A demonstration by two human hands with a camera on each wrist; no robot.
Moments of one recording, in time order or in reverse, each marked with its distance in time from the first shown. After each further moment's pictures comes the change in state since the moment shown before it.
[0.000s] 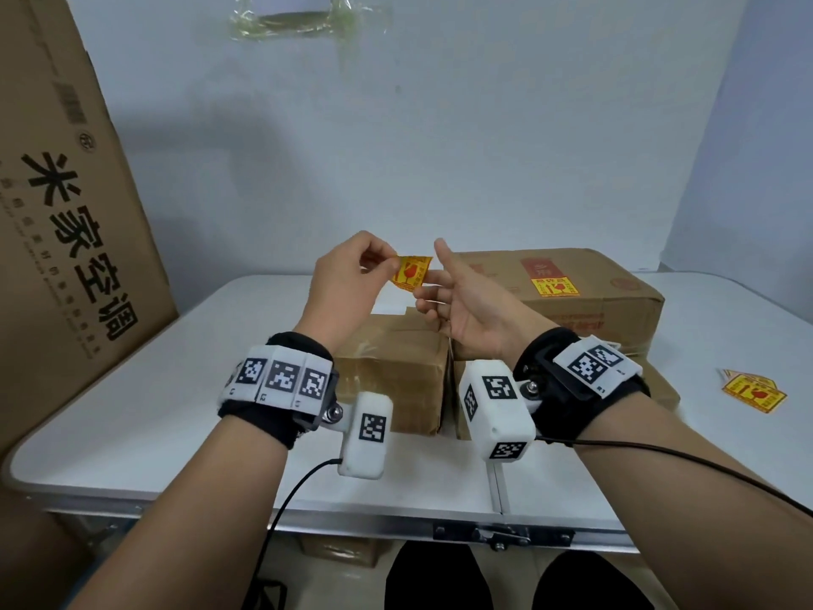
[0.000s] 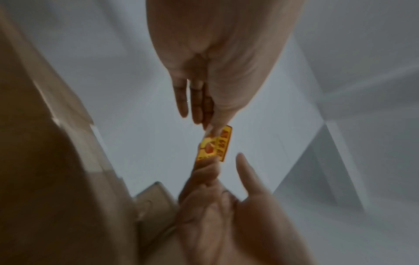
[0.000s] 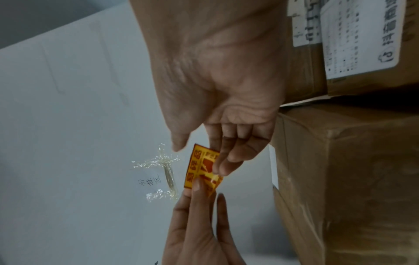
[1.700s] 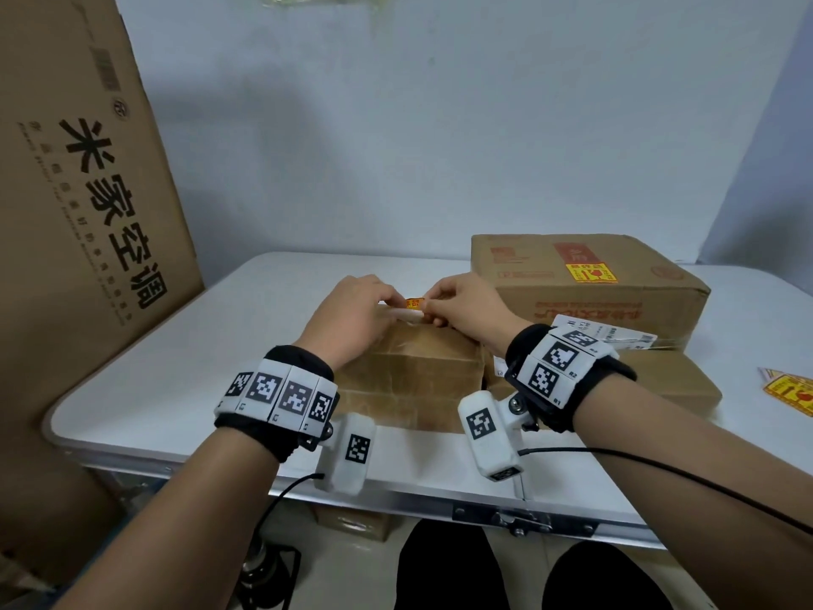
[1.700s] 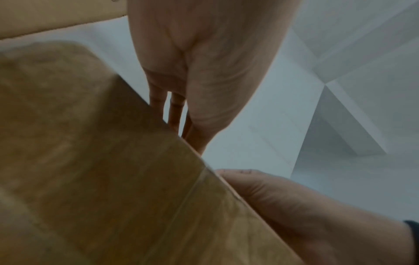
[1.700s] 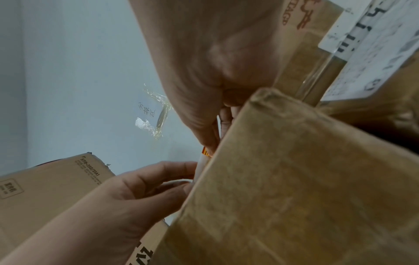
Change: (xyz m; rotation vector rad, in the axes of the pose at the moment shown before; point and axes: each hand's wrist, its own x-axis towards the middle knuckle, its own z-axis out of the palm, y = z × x) left_hand -0.031 -0.049 -0.012 0.532 -0.334 0.047; right_hand 0.026 0.041 0.006 -0.867 0.121 -0.263
